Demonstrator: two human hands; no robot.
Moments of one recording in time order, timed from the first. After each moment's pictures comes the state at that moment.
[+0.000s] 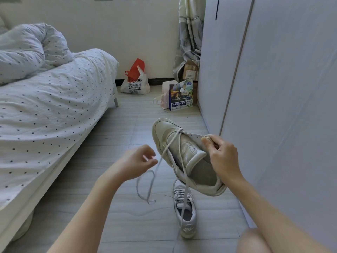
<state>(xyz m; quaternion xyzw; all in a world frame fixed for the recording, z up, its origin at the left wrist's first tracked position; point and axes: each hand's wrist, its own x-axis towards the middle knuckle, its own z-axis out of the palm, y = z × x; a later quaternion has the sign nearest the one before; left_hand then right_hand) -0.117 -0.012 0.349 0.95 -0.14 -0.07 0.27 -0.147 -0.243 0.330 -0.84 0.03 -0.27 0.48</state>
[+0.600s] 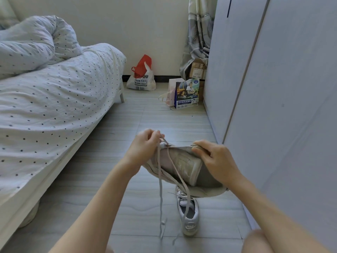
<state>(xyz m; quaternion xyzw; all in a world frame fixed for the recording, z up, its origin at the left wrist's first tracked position) -0.116 -0.031 0.359 0.82 -0.04 0.03 0.56 -0.147 -0.231 0.327 -0.90 -0.15 -0.19 0.38</state>
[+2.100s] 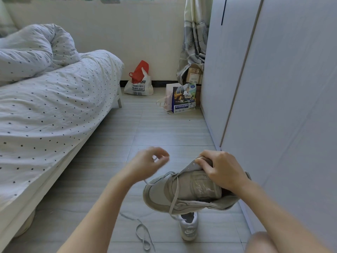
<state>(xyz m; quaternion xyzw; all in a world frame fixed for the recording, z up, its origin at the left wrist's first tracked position) -0.122 -0.021 0.348 0.93 -0.18 -0.05 0.32 -0.158 -0.247 0.332 -0.95 -0.12 -0.13 0.26</state>
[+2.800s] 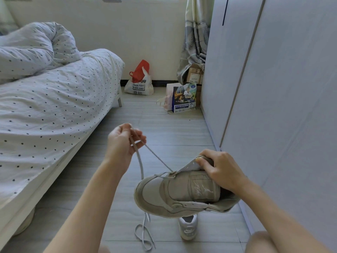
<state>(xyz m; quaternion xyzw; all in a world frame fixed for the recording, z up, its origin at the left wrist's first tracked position) -0.118 -0.002 0.378 0.55 0.06 0.05 0.83 -0.161 -0.244 0.334 -0.93 -0.13 -0.11 0.32</state>
